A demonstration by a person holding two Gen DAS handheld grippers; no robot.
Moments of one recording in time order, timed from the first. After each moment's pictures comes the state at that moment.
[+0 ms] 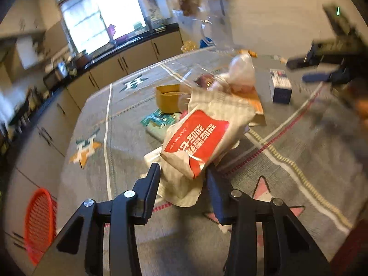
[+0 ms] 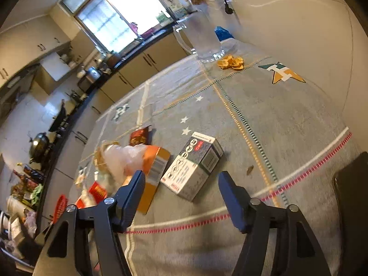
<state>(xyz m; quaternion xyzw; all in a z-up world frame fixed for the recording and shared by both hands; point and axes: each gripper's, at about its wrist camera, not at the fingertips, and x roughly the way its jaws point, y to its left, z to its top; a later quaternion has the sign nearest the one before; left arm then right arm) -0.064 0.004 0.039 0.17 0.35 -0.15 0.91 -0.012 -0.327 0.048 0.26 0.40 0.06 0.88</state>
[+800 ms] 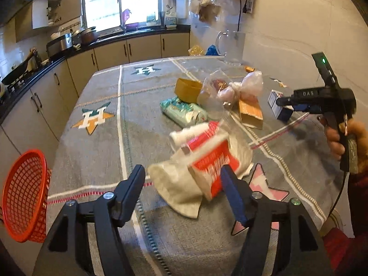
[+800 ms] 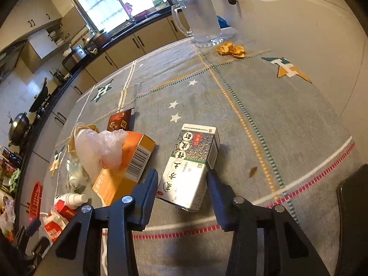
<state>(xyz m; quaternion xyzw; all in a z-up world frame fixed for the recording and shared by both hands) -0.084 0.056 0.049 0.07 0.37 -0.17 0.91 0.005 -0.312 0.029 0.20 0.44 0.03 0.87</state>
